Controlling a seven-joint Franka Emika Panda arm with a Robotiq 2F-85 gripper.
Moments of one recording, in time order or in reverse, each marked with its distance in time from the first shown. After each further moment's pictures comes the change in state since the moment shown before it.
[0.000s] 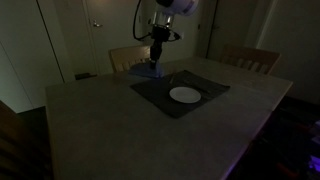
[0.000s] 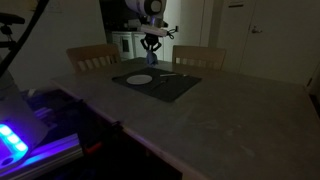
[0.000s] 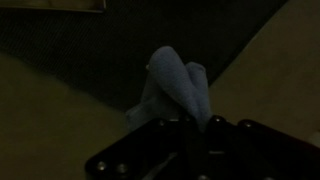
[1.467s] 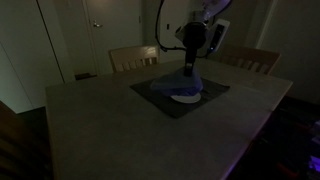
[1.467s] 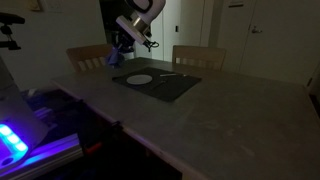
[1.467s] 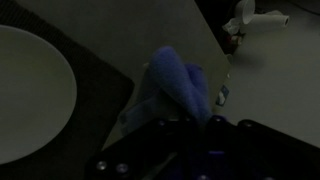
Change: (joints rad) arm -0.011 -0.328 -0.090 -0.465 0.495 -0.379 -0.326
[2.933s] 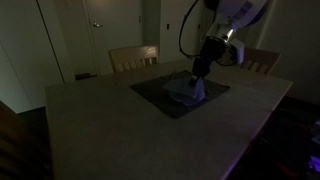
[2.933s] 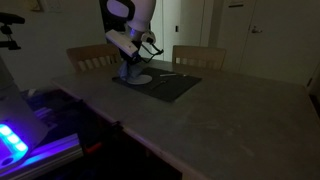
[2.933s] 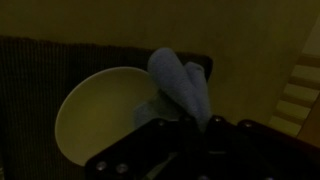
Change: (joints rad) arm 0.065 -0.132 -0.072 -0.339 0.359 0.562 -0.004
